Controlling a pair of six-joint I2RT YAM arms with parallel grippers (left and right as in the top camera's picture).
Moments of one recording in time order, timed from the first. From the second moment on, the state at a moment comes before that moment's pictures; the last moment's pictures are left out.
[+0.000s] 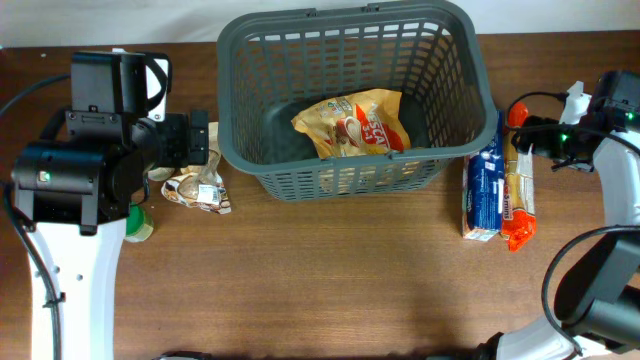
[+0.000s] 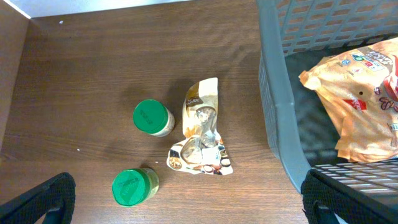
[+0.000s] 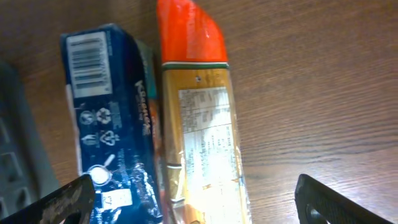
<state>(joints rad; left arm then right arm) -0.11 1.42 1.87 -1.33 -0.17 -0.01 -0.40 1.79 1.43 -0.81 -0.16 -0.06</state>
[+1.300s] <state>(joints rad) -0.11 1.42 1.87 -1.33 -0.17 -0.01 -0.38 1.94 2.03 -1.19 -0.09 -0.03</state>
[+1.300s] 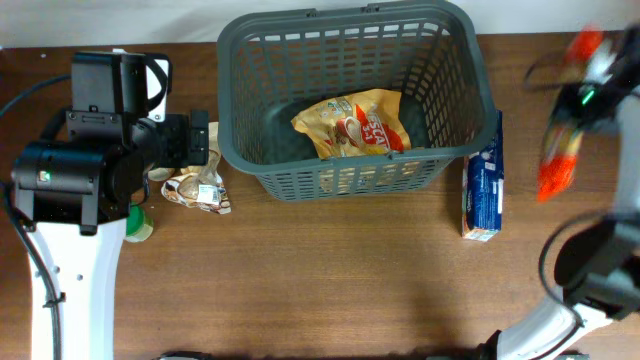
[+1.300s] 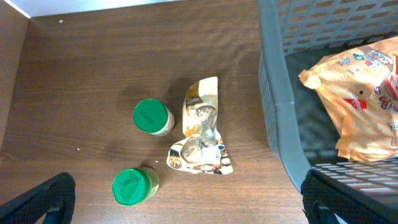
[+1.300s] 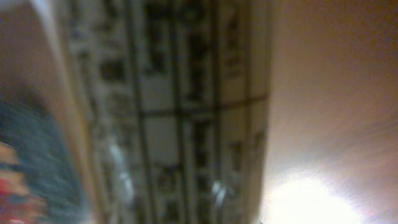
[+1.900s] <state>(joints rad) -0.11 1.42 1.87 -1.33 -0.17 -0.01 0.32 2.11 2.42 -1.15 -0.23 -1.14</state>
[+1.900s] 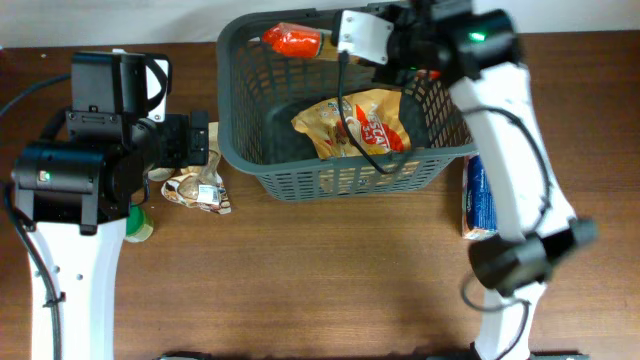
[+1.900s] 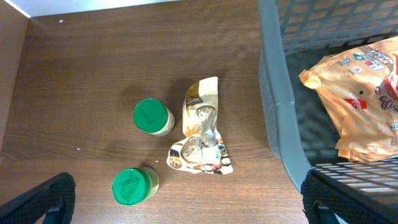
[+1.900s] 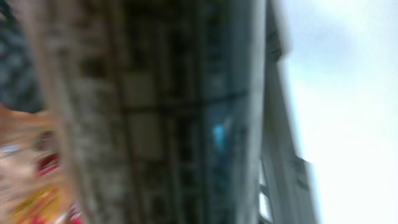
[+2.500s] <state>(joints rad) -0.11 1.42 1.87 -1.33 -0.17 -0.01 0.30 2.19 2.60 -1.16 -0.11 -0.68</state>
